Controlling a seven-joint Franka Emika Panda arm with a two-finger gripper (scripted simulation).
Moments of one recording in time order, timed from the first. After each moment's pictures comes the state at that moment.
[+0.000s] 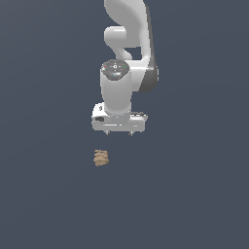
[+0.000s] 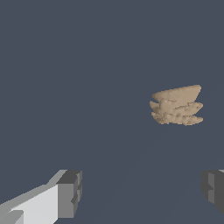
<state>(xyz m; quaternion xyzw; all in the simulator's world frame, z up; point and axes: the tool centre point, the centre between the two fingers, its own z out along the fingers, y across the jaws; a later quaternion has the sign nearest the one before) -0.001 -0.021 0.164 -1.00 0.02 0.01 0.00</state>
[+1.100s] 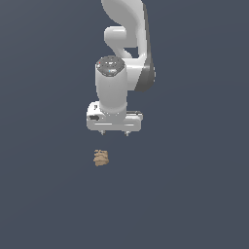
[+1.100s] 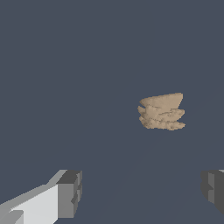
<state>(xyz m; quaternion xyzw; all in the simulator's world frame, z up) 0.003 -0.039 0.173 -1.00 0.01 0.00 -0.01</state>
